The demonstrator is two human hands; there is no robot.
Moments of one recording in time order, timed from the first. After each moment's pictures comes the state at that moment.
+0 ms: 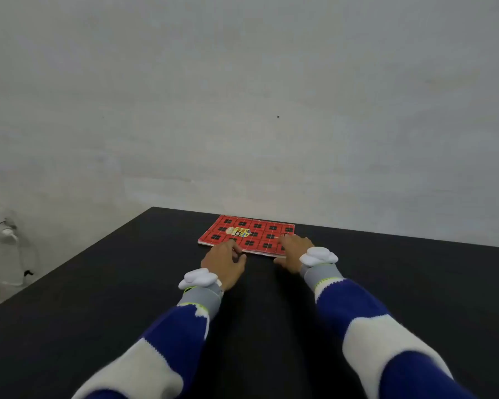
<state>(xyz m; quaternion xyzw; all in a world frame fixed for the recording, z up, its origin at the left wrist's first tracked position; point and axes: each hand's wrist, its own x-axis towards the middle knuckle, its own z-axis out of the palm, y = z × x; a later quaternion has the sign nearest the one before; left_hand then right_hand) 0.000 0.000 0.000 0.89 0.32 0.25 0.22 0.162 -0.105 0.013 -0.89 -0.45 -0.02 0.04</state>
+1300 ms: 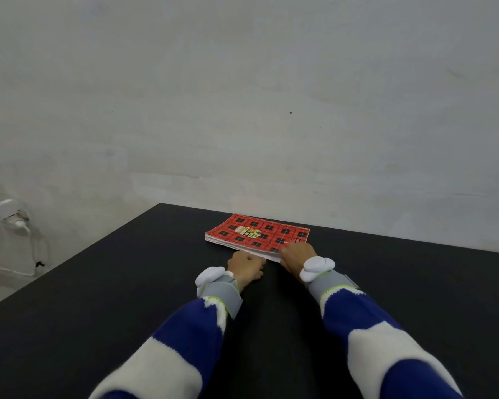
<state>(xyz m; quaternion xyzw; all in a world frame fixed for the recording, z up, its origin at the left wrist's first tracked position) 0.037 -0.011 -0.006 0.70 0.41 0.19 0.56 0.163 -0.082 -0.001 -0.85 -0.50 -0.10 -0.10</state>
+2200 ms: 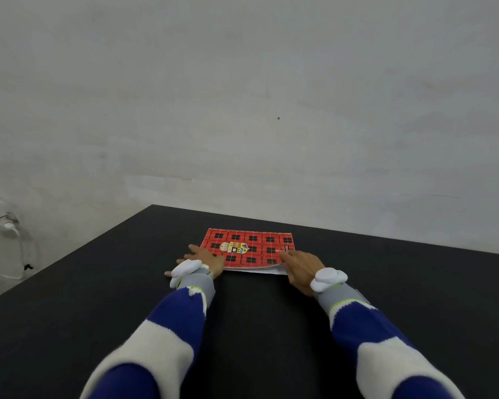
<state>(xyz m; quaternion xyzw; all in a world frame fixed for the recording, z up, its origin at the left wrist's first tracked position) 0.002 0.016 0.009 0.74 0.57 0.10 0.34 0.163 -0.147 -0.009 -0.83 -0.56 -0.05 0.05</state>
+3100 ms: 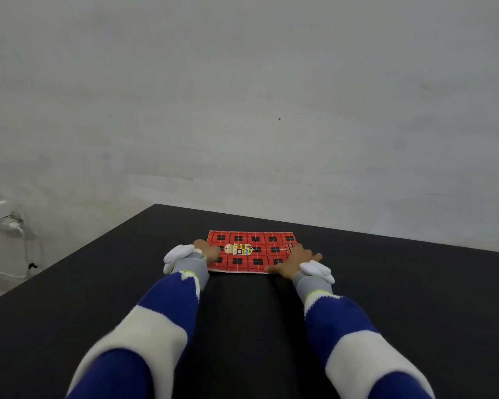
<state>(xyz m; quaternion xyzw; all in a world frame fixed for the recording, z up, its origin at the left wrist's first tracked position) -0.011 0.026 0.030 0.76 0.51 0.09 0.38 0.135 -0.120 0.002 -0.96 -0.21 0.10 0.18</state>
